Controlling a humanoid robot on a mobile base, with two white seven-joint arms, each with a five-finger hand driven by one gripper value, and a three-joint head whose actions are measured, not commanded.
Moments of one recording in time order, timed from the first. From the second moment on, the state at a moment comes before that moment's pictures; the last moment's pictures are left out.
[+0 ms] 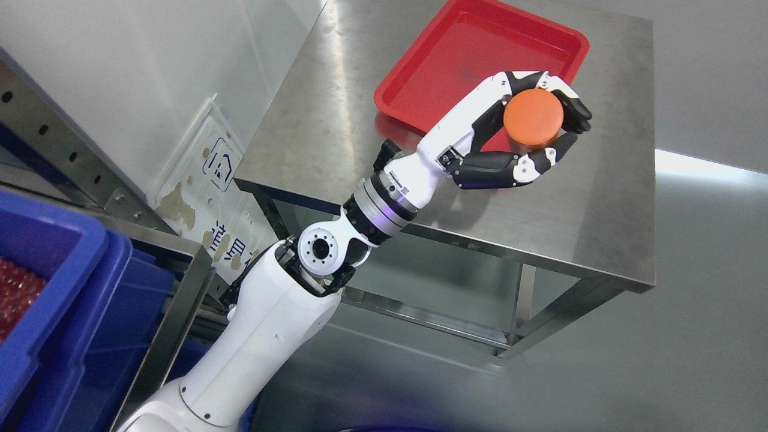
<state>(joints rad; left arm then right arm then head) -0.54 0.00 -0.65 -1.67 0.27 -0.21 -0.22 0.00 0.00 0.00 0.00 0.00 -0.02 -0.06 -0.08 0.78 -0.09</state>
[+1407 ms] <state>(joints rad) -0.72 0.00 -0.70 -1.27 0.27 -0.13 -0.13 0.00 0.00 0.00 0.00 0.00 -0.02 -0.06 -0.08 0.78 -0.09</state>
